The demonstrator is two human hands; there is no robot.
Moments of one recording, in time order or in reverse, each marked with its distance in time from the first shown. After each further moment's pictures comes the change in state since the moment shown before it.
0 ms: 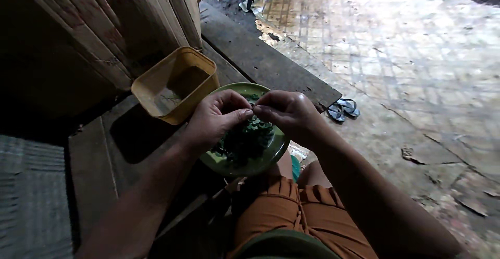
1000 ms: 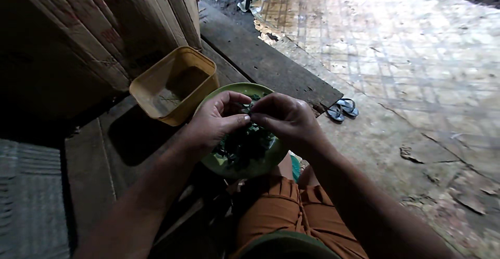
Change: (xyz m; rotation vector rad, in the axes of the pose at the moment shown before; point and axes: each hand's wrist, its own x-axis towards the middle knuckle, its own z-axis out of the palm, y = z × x) left_hand -0.004 0.008 -0.002 -0.106 -0.032 -0.222; right_hand -0.008 0.005 0.019 0.139 0.108 -0.042
